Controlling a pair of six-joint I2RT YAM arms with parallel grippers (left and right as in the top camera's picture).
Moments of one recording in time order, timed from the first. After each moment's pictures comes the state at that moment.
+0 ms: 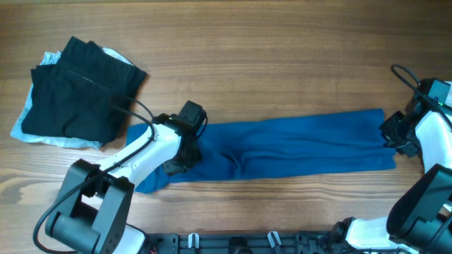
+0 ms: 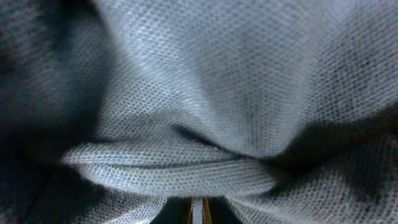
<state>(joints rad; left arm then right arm) -0.46 1.65 0.86 -0.82 -0.02 -0.84 -0.49 1.62 1.03 -0.81 0.17 0.38</state>
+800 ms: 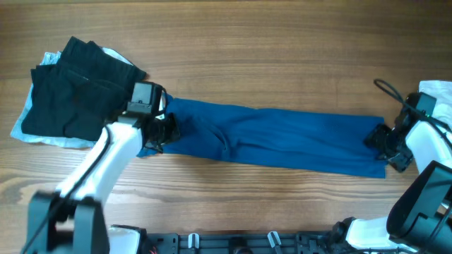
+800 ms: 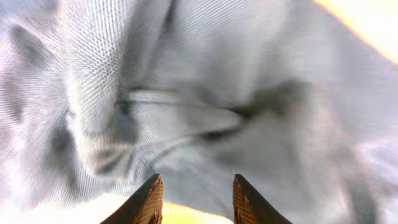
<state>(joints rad) -0.18 1.49 0.87 -0.65 0.16 -0.49 -0.49 1.62 0.87 -0.71 0.14 0.27</state>
